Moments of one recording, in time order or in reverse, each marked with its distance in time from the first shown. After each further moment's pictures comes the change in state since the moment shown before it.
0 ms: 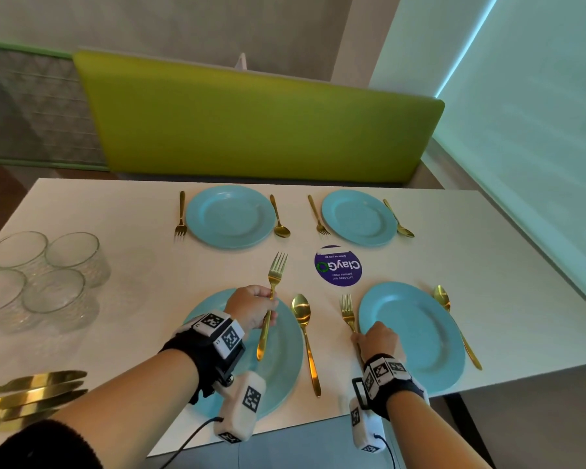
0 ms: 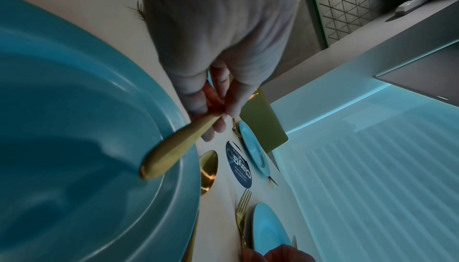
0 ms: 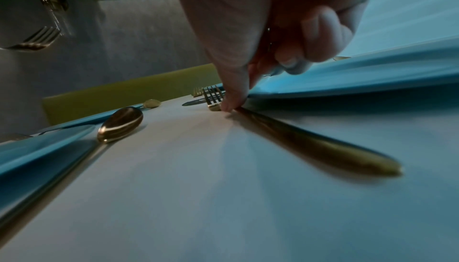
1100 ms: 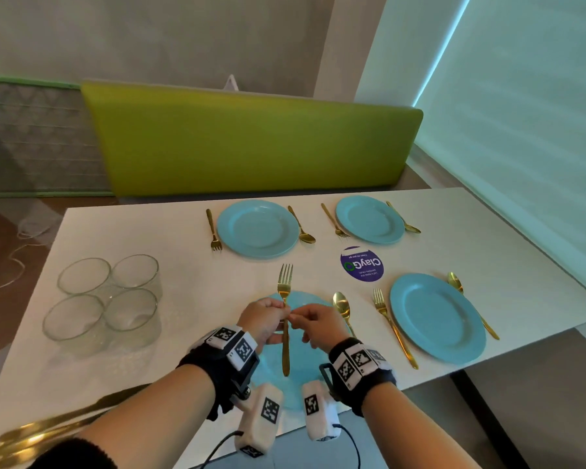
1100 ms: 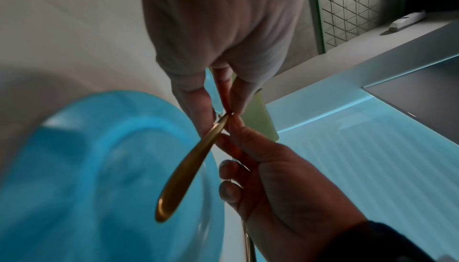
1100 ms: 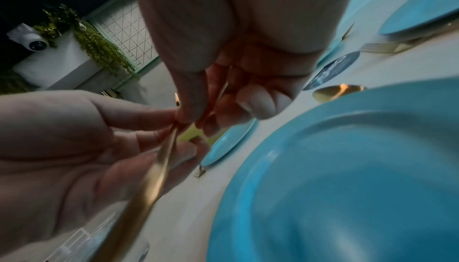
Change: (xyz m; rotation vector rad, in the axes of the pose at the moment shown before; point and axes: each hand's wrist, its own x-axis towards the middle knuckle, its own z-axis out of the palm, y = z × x) left_hand -0.026 -0.002 -0.097 0.041 -0.153 -0.026; right_hand -0.138 -0.138 0.033 0.606 -0.304 -0.400
